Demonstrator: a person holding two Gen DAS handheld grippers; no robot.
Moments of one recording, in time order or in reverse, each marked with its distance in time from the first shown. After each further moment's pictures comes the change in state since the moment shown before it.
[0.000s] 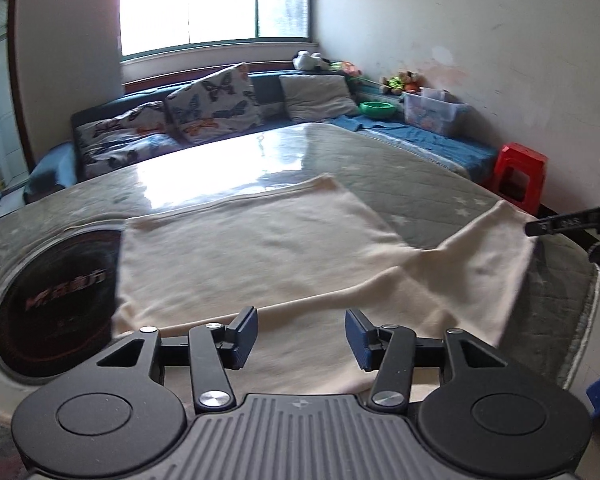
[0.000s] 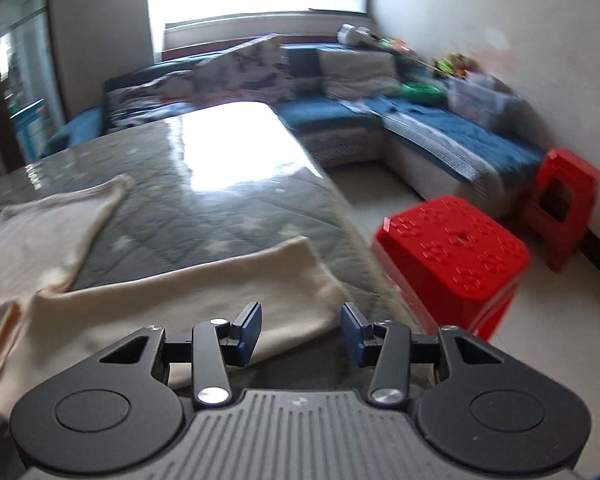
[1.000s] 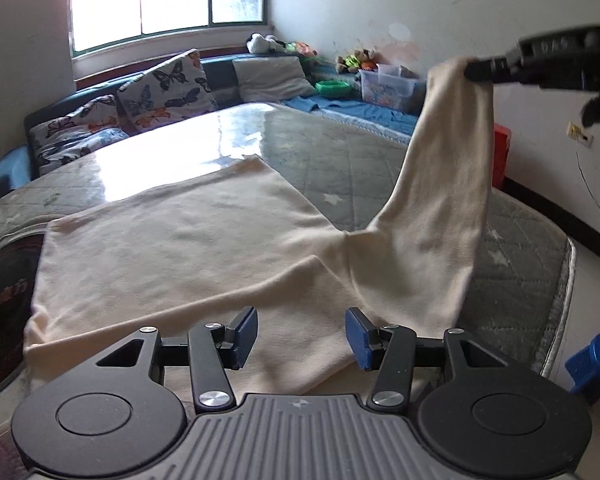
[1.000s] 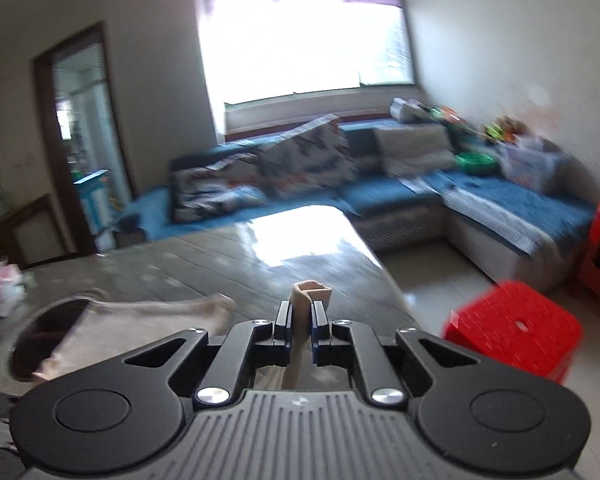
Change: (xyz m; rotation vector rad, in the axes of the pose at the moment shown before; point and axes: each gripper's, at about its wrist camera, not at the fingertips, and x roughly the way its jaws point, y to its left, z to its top) left arm 0.030 -0.043 -0.002 0.051 0.044 -0.093; right arm -0.081 0.042 0.060 -0.050 -0.256 0.252
